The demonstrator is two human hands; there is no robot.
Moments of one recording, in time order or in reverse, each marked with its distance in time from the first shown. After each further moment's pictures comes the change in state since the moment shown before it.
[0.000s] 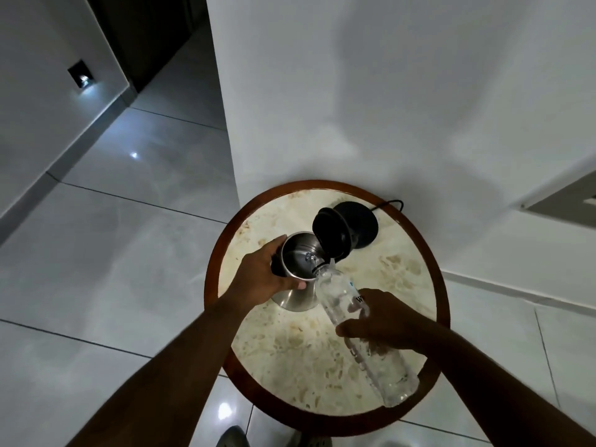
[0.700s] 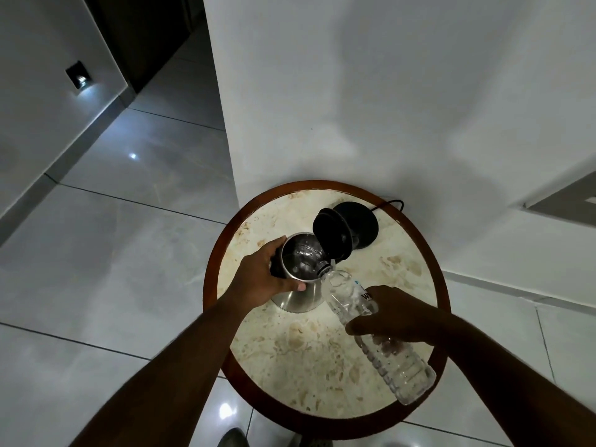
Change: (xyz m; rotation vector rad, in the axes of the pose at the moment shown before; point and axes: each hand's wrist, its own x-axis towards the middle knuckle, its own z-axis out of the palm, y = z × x) left_hand 0.009 -0.009 0.002 -0.024 -0.030 -0.032; right_hand 0.003 -0.001 -0.020 -0.075 -0.090 -0.039
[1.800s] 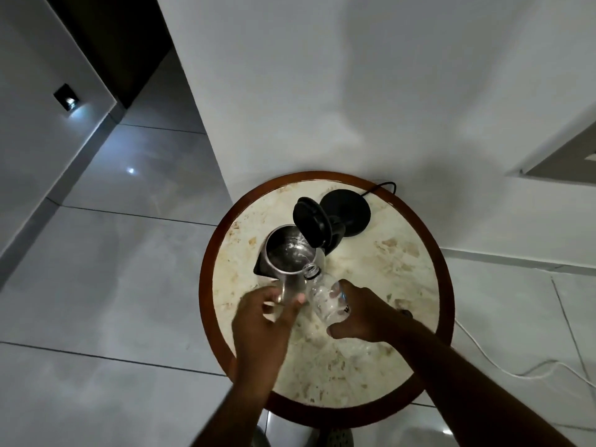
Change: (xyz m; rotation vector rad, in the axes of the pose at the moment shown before) left_hand -0.100 0.034 0.063 -0.090 0.474 -0.088; right_hand 0.036 0.044 0.054 0.065 0.165 -0.096
